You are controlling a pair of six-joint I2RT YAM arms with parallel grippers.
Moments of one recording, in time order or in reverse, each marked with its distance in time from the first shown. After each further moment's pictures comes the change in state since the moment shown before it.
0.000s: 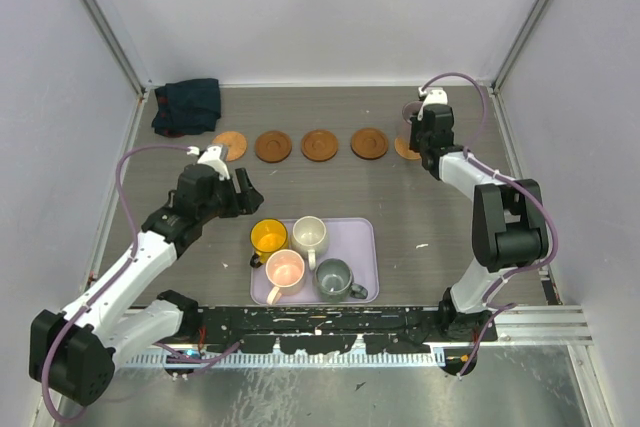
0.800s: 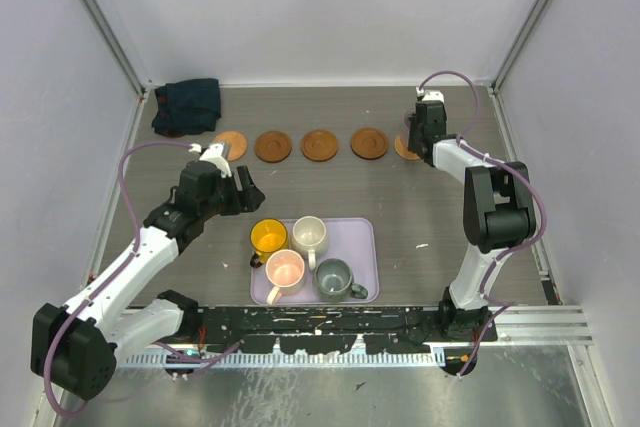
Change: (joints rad) left arm 0.000 0.029 0.021 0.000 0.008 0.000; right arm 0.000 0.147 0.141 -0.170 0.078 0.062
